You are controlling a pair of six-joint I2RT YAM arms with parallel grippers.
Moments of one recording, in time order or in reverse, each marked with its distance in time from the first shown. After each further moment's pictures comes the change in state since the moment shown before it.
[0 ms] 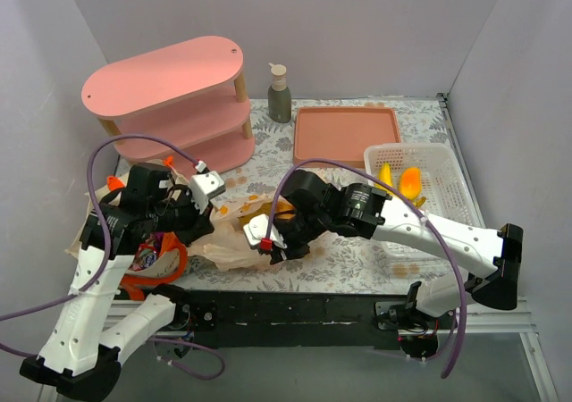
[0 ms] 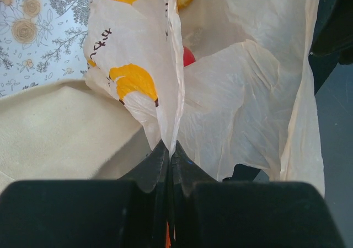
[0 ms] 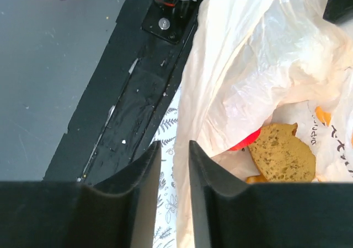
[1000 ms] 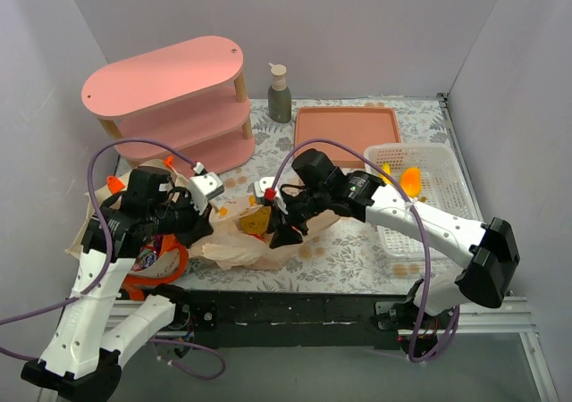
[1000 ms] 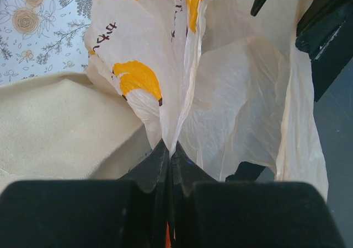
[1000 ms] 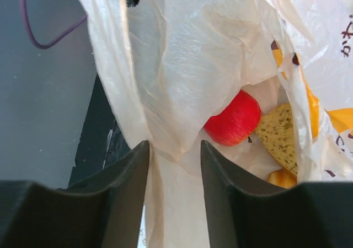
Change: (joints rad) left arm 0.012 -0.035 -0.044 0.026 -0.016 -0.033; right arm -0.229 0.053 -0.127 0.245 -0.197 0.241
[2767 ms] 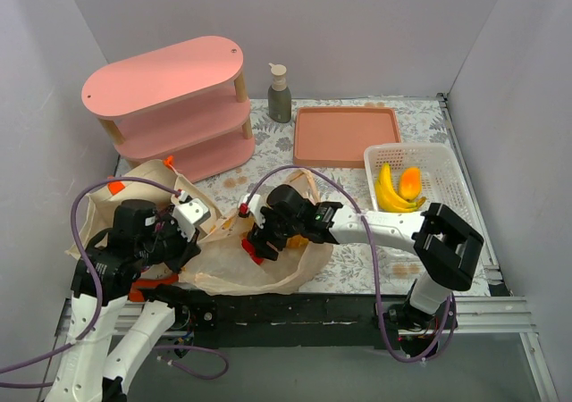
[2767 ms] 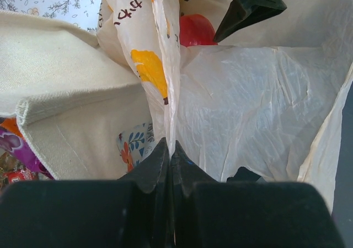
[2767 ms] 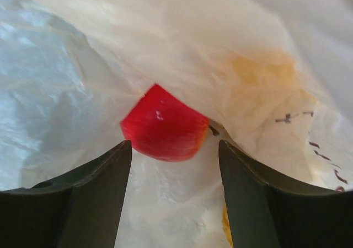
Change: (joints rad) left arm 0.062 -0.241 -0.150 -0.058 -0.055 0.005; right arm 0.122 0.192 -0.221 0.433 0.472 0.320
